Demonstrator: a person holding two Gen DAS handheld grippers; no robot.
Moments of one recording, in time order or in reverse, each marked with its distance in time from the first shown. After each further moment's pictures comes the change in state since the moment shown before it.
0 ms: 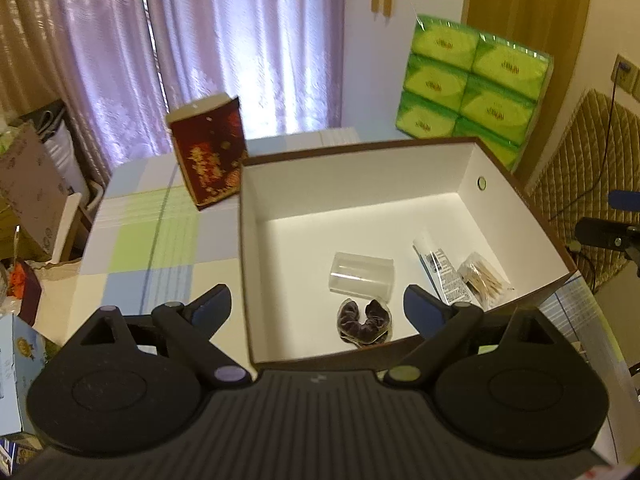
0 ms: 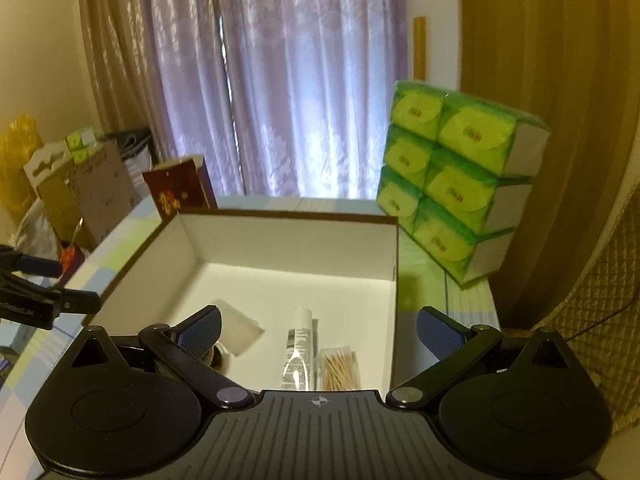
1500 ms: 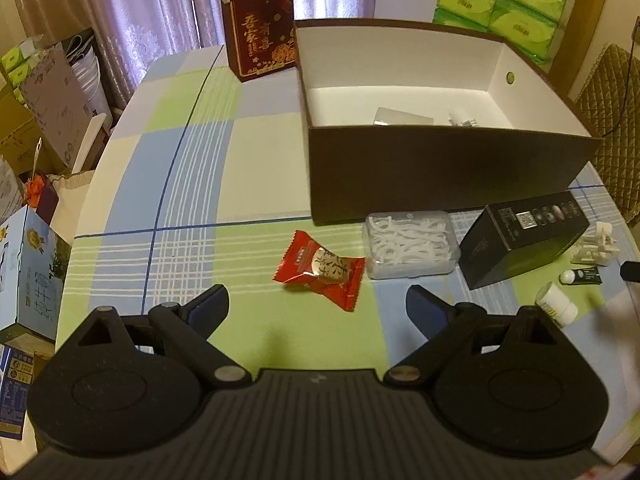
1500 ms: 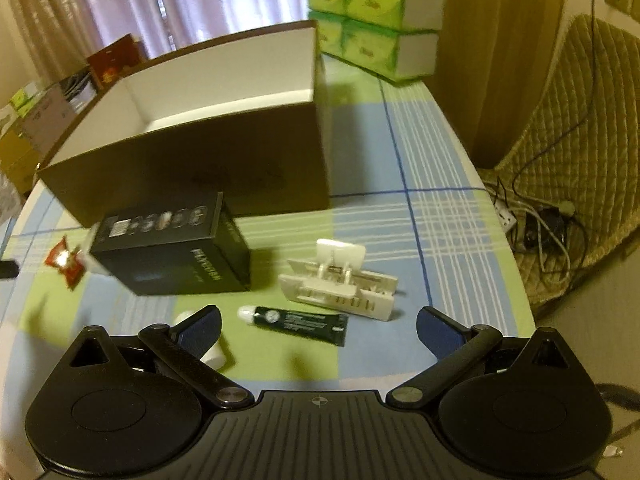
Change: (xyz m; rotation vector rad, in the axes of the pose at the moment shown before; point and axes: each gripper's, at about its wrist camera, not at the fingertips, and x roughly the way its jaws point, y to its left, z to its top) left arm -0.008 0.030 -0.132 -0.066 0.165 0.054; right arm -0.023 -0.026 -0.159 0.188 0.293 -0.123
